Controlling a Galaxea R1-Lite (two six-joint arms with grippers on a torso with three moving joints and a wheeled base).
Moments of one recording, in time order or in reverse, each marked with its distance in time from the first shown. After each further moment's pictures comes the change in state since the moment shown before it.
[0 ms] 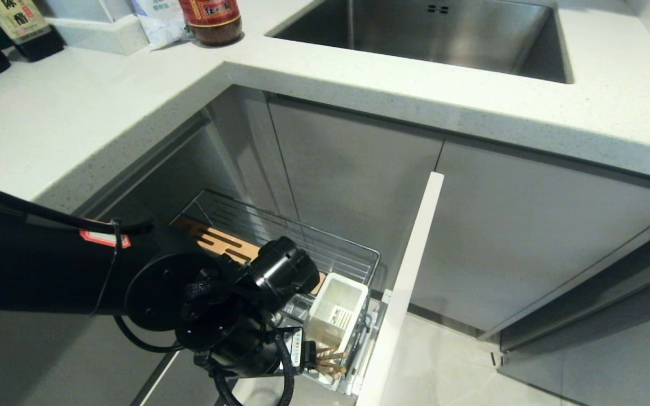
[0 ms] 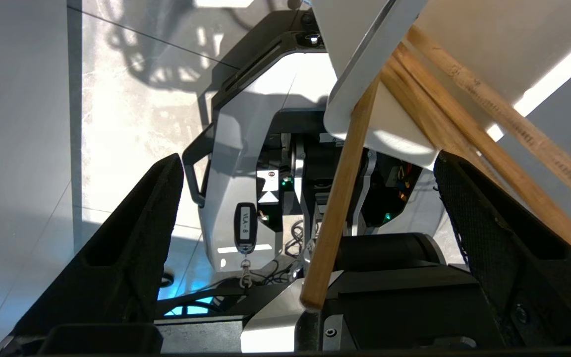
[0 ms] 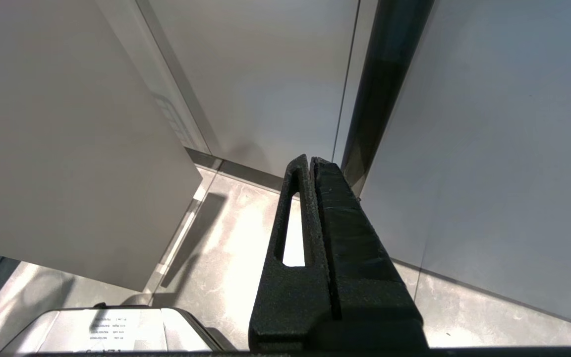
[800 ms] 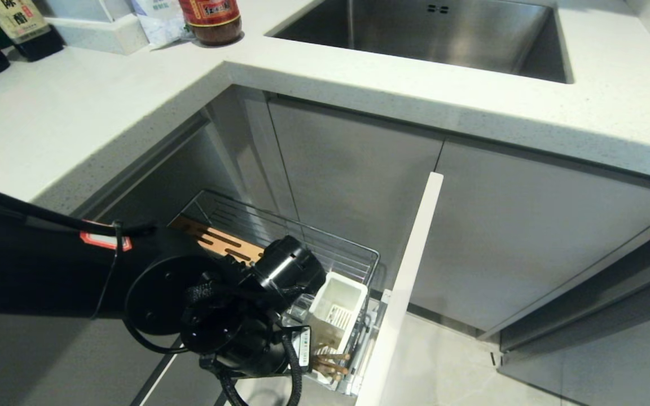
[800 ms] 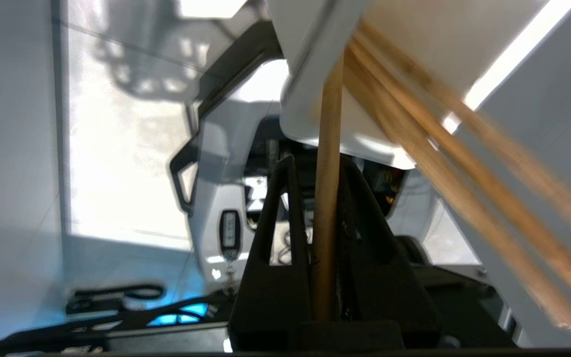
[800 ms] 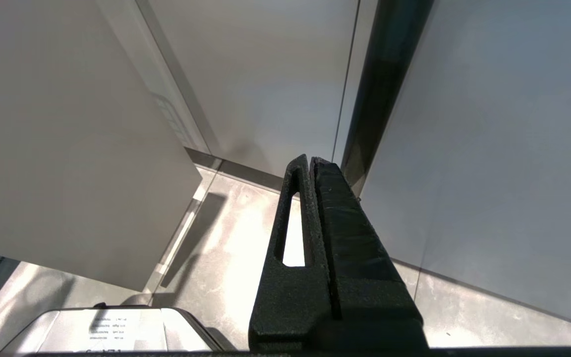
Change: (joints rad) left arm -0.007 0.006 -0.001 -0.031 0.011 -0.012; right arm 0.000 0.000 0.000 -0.001 0.000 0.000
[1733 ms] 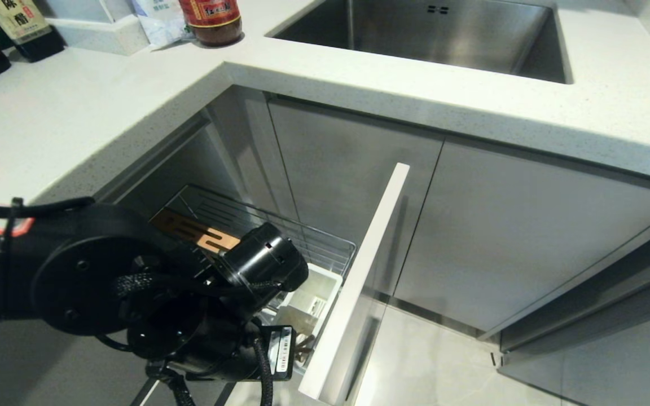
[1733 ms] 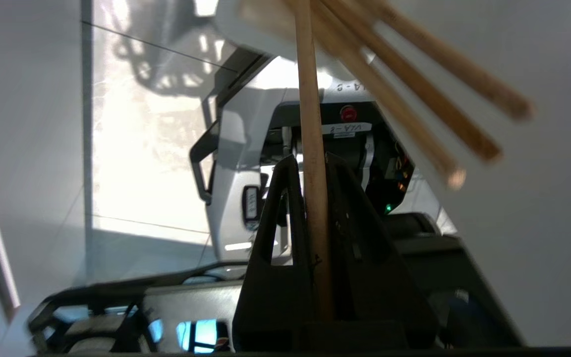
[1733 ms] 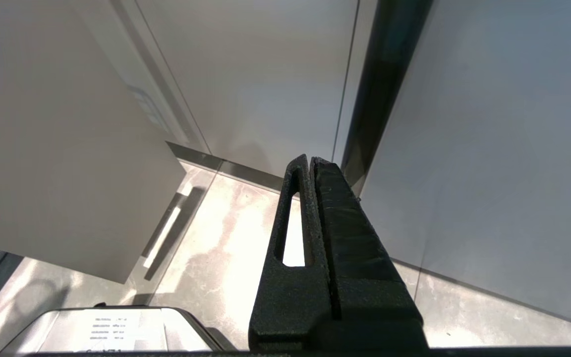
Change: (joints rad) left arm -0.053 -0.126 -0.040 0.158 0.024 -0.002; right arm 0.000 0.000 0.000 0.001 0.000 0.000
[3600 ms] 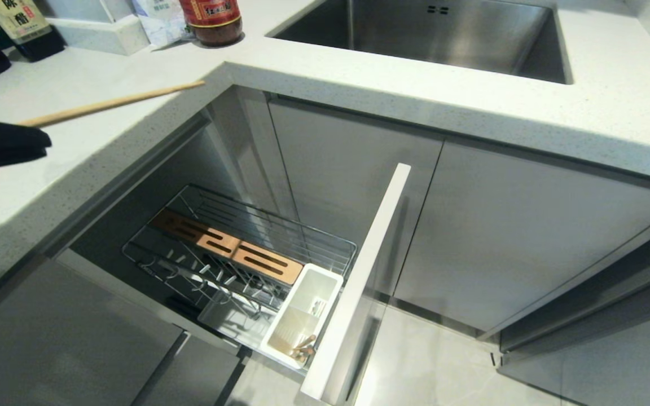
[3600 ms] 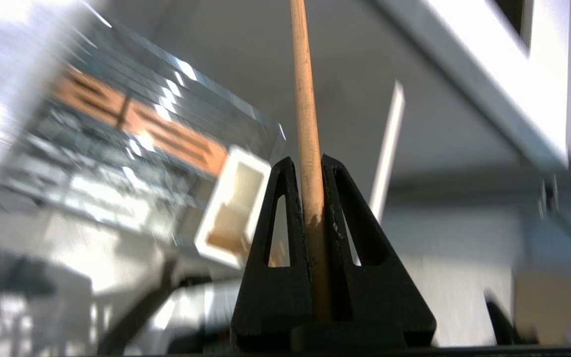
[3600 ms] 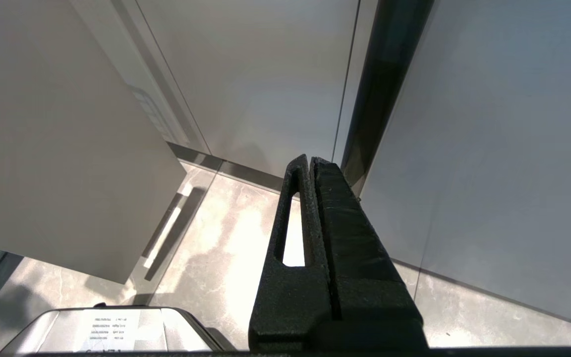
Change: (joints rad) left arm 0.185 -0.642 -0.303 -0.036 0.011 0.196; right arm 0.000 0.000 0.000 0.000 0.000 0.000
